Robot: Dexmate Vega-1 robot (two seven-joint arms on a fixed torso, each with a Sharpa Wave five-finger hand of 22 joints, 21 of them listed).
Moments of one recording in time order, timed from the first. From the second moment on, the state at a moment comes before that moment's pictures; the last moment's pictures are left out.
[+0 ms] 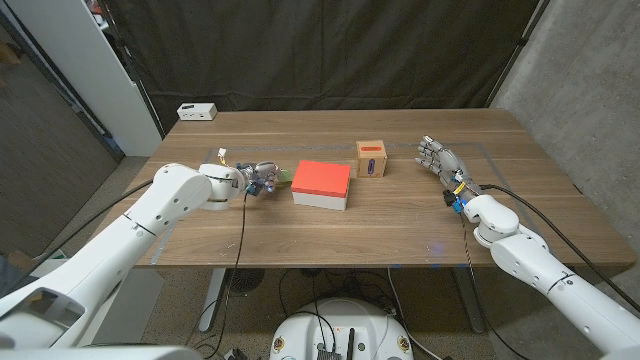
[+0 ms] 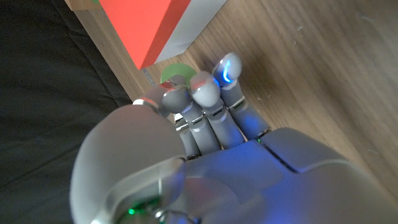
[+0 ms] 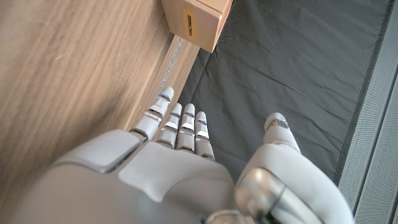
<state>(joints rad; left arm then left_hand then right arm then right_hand) 0.85 0.75 0.34 -1.99 -0.91 0.87 0.52 0.91 0.09 0.73 -0.19 0.24 0.93 0.01 0.23 0.41 1.32 -0.19 1.30 0.70 1.32 -0.21 1.35 0.87 1.01 -0.16 1.42 0.83 -1.06 -0.68 -0.31 -1.58 0.58 0.22 -0.10 0.26 0.05 0.33 -0.15 0.19 0.18 0.13 0.20 0.18 0.25 0.08 0.21 0.20 0.12 0.07 0.24 0.36 0.34 0.07 0.20 0.17</state>
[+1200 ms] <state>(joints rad) 0.74 0.89 0.45 -2.18 -0.69 0.90 0.48 0.86 0.10 0.69 -0.17 0.22 0.96 0.01 0.18 0.41 1.31 -0.19 1.32 0.72 1.32 -0.21 1.34 0.91 0.97 -0.15 1.51 0.76 -1.11 -0.71 -0.30 -1.64 0.57 0.19 -0.13 0.26 0.05 0.33 -0.15 0.19 0.18 0.13 0.20 0.18 0.26 0.08 0.21 0.20 0.12 0.07 0.24 0.36 0.34 0.07 0.20 0.17</state>
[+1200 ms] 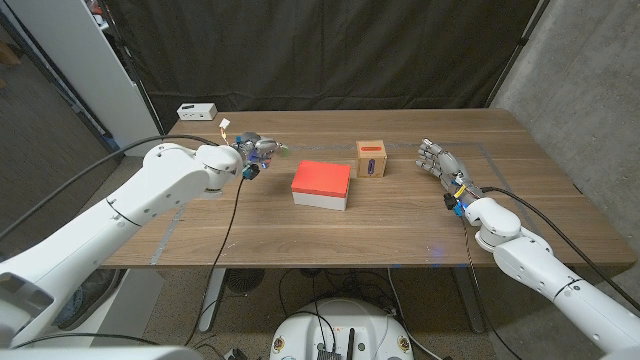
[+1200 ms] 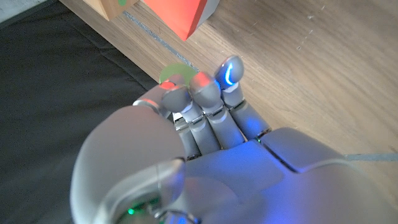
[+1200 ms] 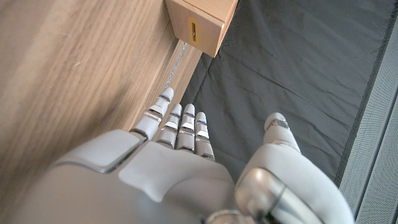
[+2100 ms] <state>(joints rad) 0.58 0.88 0.55 -2.17 -0.51 0.90 0.27 0.79 0.15 0.71 -0.19 0.20 0.94 0.03 0.18 0.39 1.30 -0.19 1.32 0.72 1.31 -0.21 1.32 0.89 0.96 -0.14 1.54 0.74 -1.17 -0.73 -0.27 -1.73 0.55 0.17 -0.20 0.26 0.05 0.33 -0.15 0.19 0.18 0.13 0.20 0.18 0.26 0.08 0.21 0.20 0.12 0.07 0.24 0.36 0.34 0.07 0.20 0.17</state>
